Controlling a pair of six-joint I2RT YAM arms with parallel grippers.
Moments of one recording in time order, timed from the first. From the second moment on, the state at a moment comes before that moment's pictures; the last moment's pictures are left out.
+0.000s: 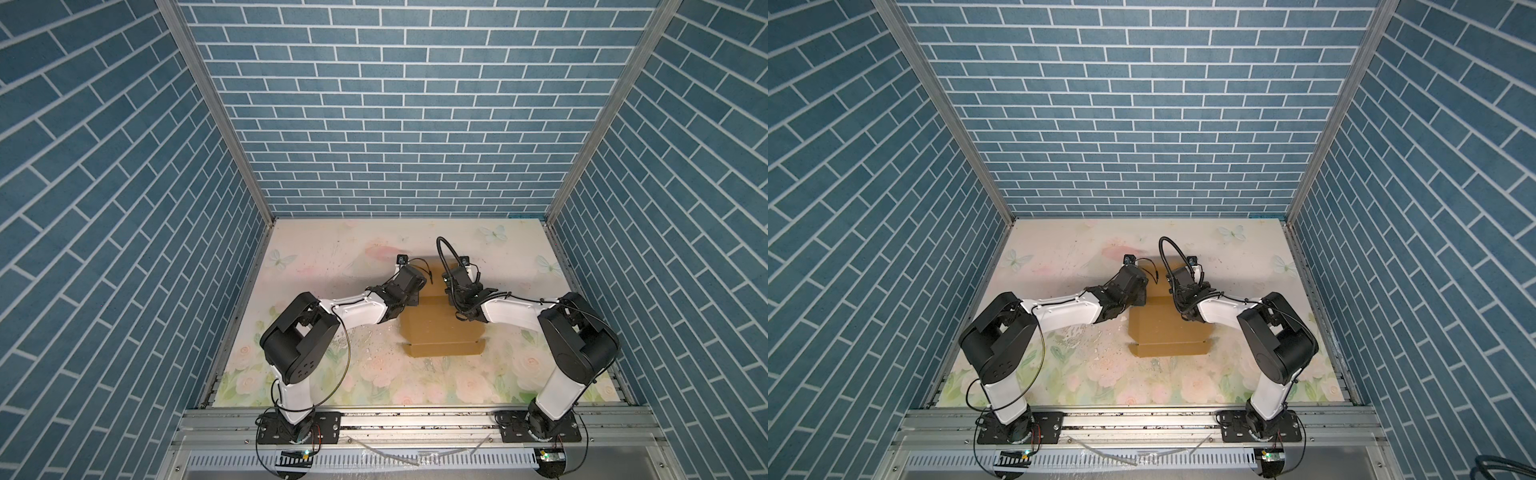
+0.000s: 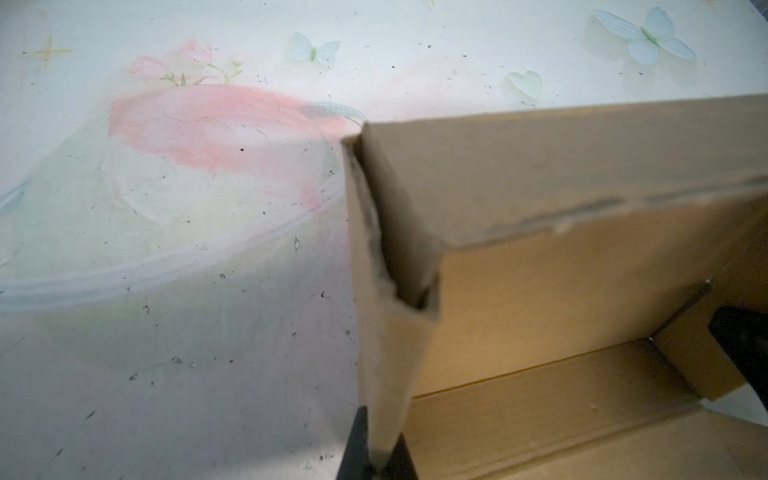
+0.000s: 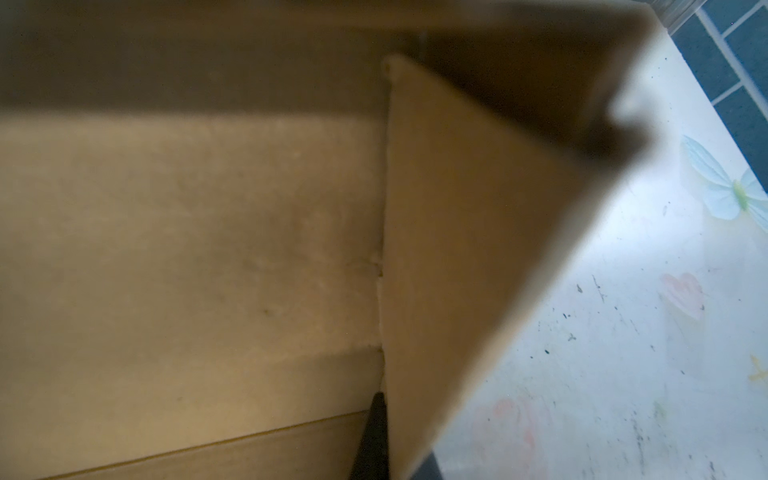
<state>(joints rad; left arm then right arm) -0.77 1.82 1.07 -0.07 -0.32 -0.54 0.66 1.73 0.91 -0.10 0.59 0.40</state>
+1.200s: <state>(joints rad) -0.78 1.82 1.07 -0.07 -0.31 -0.54 0.64 1.69 0.90 -0.10 0.48 0.40</state>
